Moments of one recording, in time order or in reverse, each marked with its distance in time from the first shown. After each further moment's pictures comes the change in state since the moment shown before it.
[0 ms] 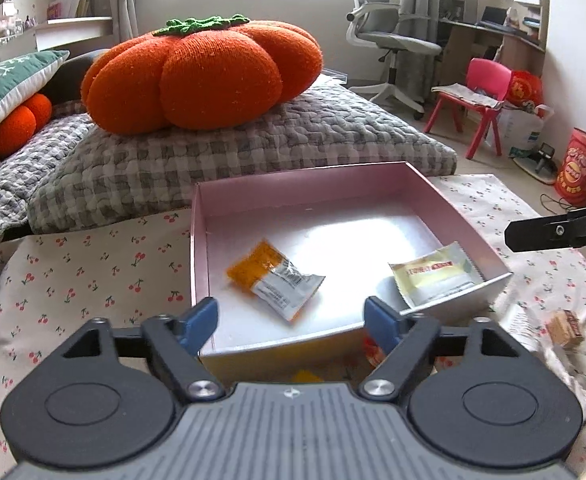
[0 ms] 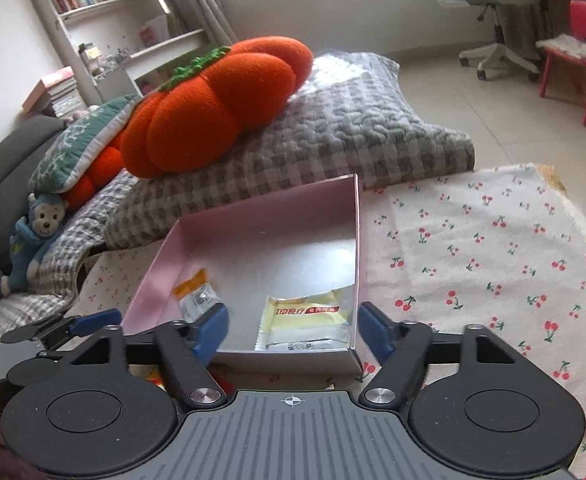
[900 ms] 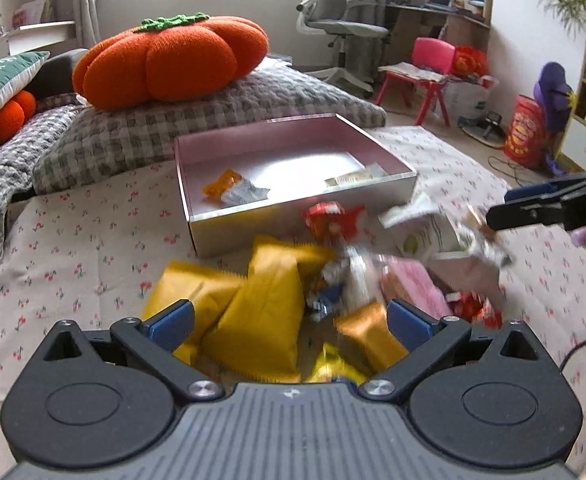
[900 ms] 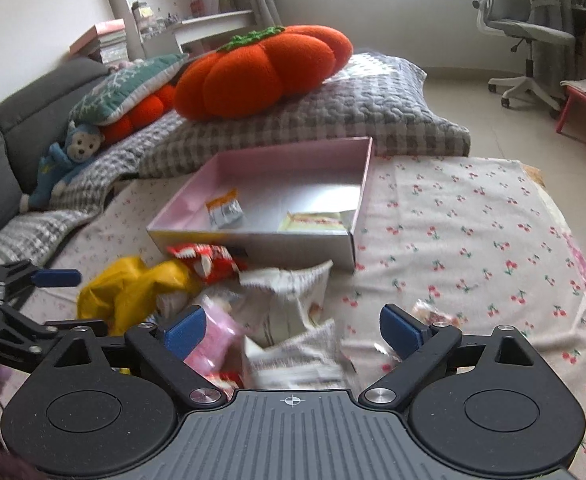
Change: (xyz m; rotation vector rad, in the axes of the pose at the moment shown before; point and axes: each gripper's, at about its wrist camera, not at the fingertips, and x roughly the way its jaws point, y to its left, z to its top) left arm -0.071 -0.005 -0.072 0.089 0.027 -0.109; right arm -0.064 0.004 -0.078 -0.187 0.020 0.000
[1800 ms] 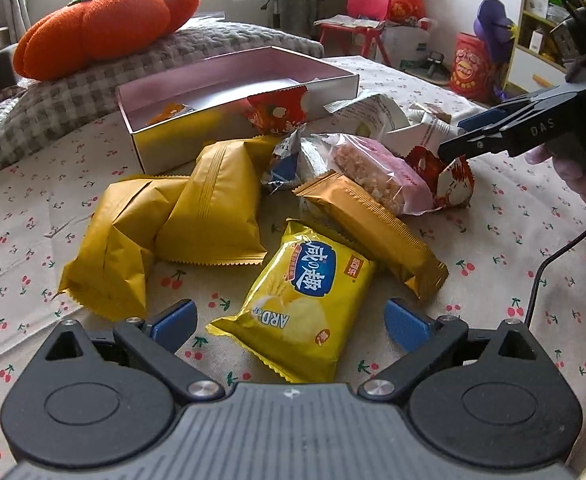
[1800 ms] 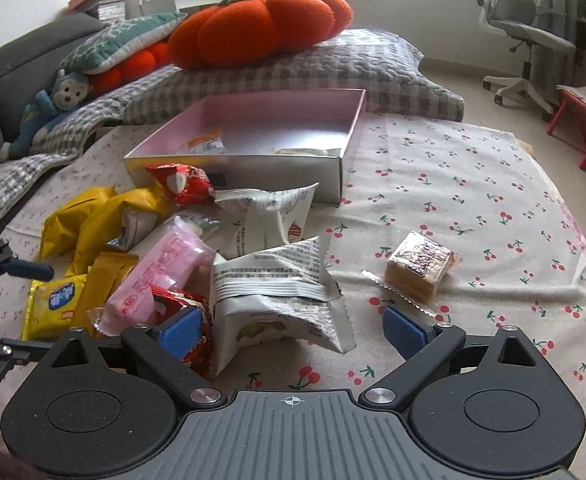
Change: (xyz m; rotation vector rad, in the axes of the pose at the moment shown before) left arm 0.007 0.000 -0.052 0.156 0.088 -0.130; right arm 0.020 0.001 -0.046 -0.071 0.049 -0.071
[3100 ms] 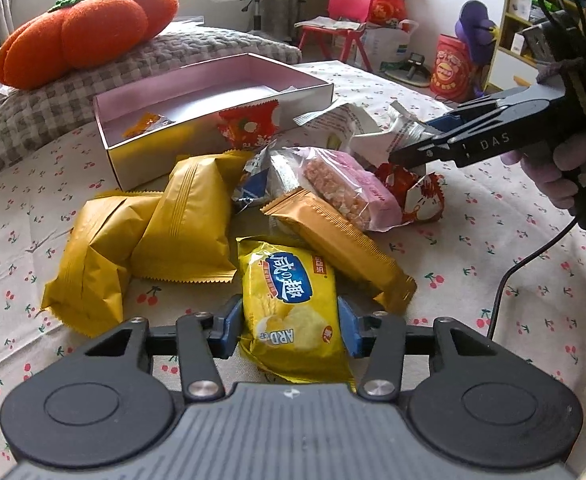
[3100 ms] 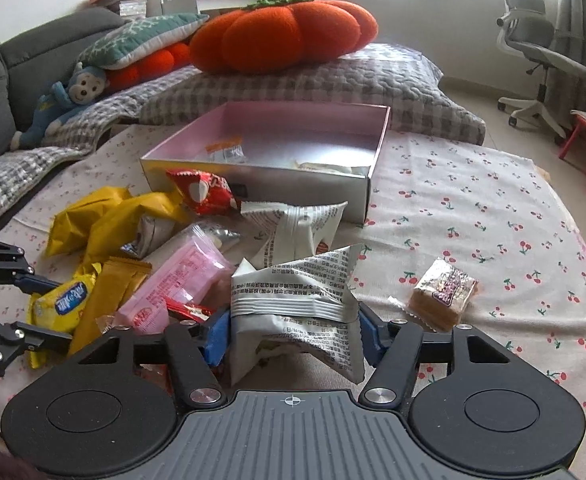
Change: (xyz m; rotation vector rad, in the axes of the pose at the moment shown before) left arm -0.005 -0.008 0.011 0.018 0.002 -0.058; right arm 0.004 0.015 0.008 -0.068 -0.032 0.021
